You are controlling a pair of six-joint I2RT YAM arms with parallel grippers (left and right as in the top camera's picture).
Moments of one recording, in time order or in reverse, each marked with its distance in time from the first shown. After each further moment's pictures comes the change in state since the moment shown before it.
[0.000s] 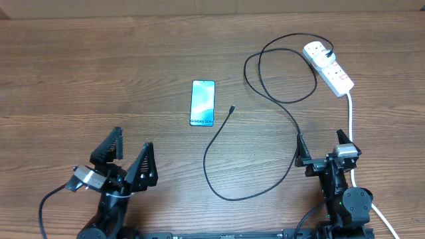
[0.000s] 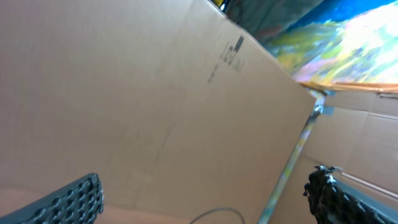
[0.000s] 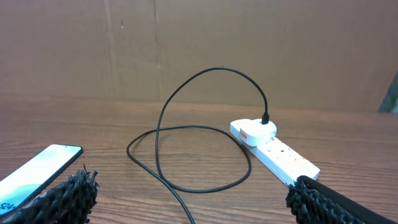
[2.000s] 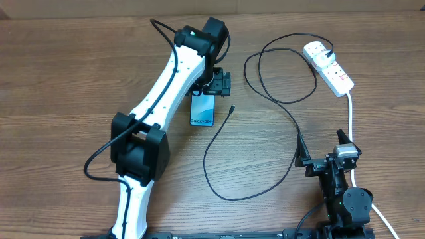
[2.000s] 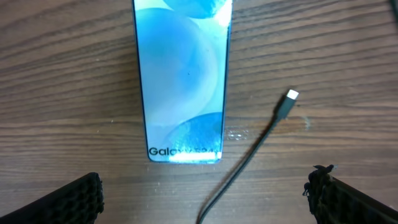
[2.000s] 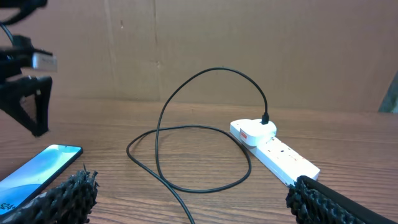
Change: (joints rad) left arm -0.484 2.224 2.040 -1.805 -0.317 0.261; right arm 0.000 -0.001 0.000 0.000 0.000 0.000
